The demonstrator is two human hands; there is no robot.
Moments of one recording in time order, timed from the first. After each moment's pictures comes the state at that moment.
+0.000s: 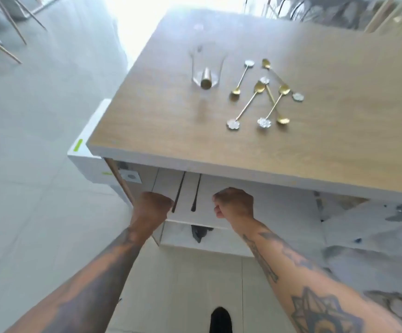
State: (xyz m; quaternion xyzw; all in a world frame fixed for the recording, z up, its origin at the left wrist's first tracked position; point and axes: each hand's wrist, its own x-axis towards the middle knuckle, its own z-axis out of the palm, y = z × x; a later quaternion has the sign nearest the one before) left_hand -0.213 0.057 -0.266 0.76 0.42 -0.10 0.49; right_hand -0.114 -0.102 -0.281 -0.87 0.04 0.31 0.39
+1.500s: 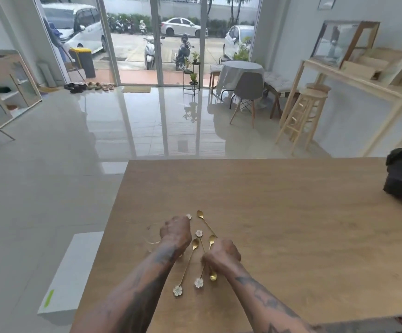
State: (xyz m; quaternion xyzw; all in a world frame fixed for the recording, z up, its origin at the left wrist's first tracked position) left_hand 0.043 0.004 -0.019 0.98 0.15 -0.09 0.12; right_hand 0.042 -0.120 -0.048 -0.95 0.08 0.24 0.19
